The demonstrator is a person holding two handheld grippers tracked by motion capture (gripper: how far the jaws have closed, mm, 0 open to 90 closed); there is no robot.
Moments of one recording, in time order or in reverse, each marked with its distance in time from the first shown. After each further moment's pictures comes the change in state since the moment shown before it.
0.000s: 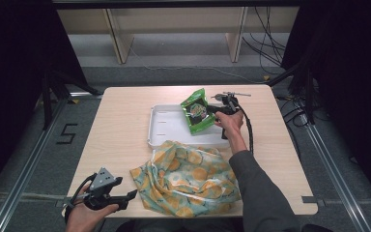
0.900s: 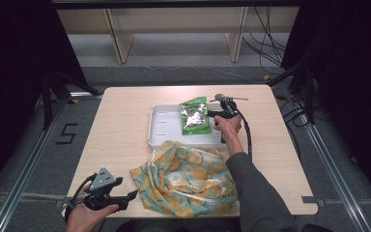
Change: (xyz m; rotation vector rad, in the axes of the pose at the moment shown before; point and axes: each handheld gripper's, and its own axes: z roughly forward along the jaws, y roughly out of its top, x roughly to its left) left arm 0.001 0.000 -0.001 0.012 -0.009 0.029; right arm -0.008 -0.014 0.010 0.054 -0.073 0.023
